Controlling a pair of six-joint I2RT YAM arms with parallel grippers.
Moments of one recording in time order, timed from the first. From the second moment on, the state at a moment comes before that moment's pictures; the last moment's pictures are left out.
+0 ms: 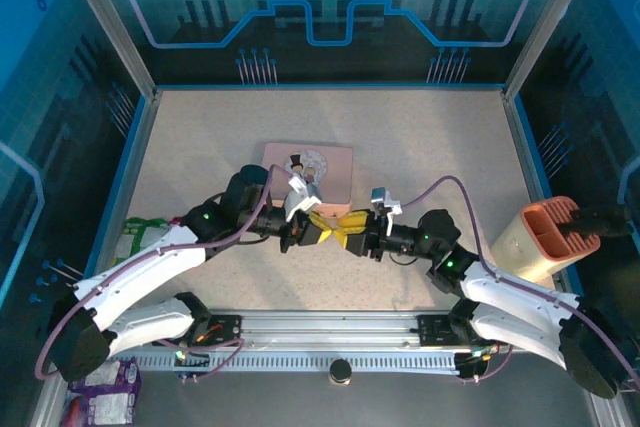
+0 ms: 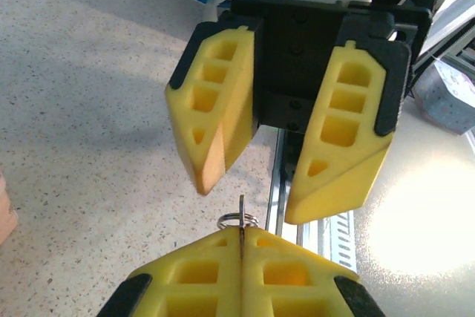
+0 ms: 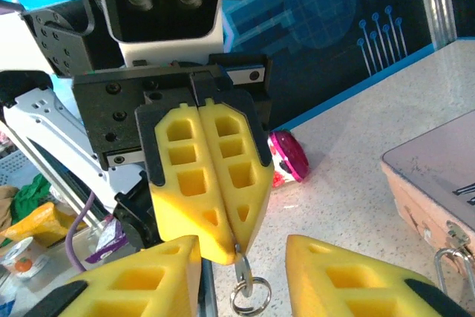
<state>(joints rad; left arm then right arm) -0.69 1.07 0.79 -0.26 0.73 -0.04 0.75 0.93 0.31 0.65 -0.58 0.46</state>
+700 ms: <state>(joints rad) -0.69 1.05 0.80 -0.28 0.70 -0.03 0.75 0.96 0.31 0.68 -0.61 0.44</state>
